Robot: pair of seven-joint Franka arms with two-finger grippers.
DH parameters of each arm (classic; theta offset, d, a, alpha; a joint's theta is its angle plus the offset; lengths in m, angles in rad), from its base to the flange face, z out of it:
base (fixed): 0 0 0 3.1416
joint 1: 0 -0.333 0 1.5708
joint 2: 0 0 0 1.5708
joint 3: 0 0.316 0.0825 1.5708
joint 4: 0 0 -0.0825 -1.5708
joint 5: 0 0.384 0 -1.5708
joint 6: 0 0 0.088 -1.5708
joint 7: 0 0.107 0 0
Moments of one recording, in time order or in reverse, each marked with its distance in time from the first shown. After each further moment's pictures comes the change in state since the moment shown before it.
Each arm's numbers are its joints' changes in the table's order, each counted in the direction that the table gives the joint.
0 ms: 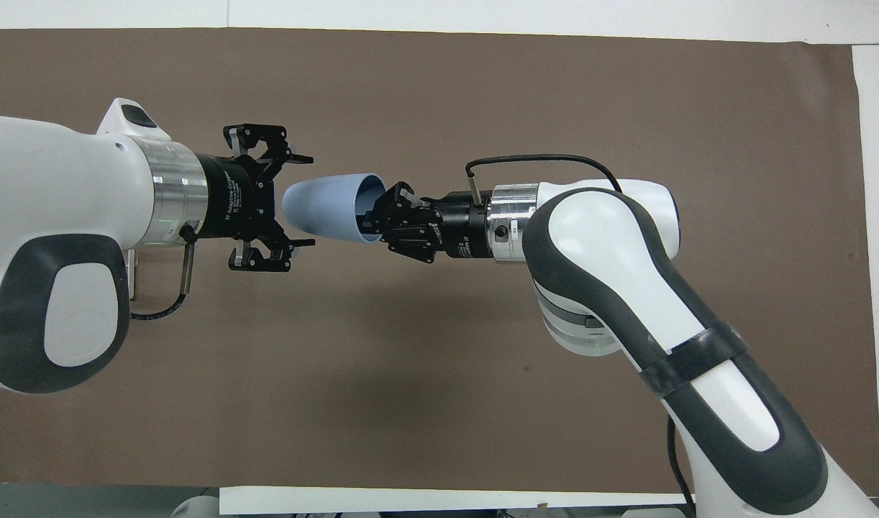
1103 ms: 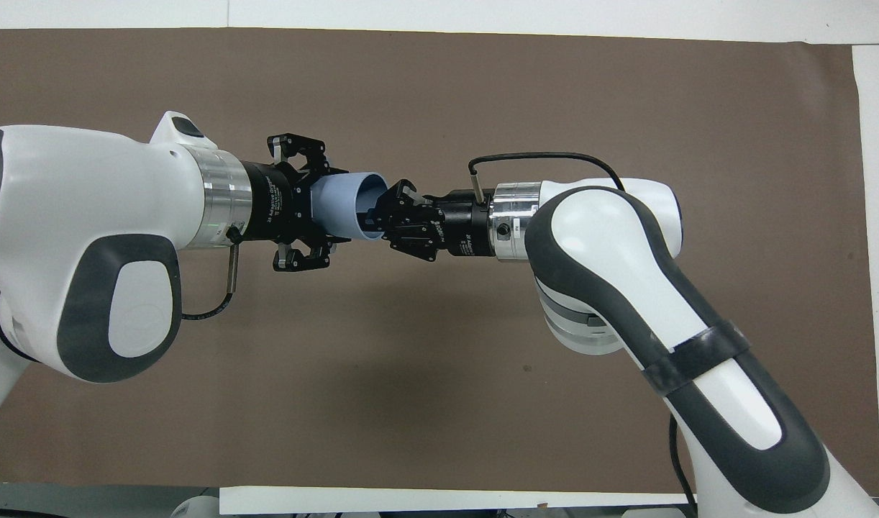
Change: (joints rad) left arm 0.045 0.038 0.001 -0.021 -0.066 -0.067 -0.008; right arm 0.000 0.000 -0.004 0.001 0.000 -0.002 0.005
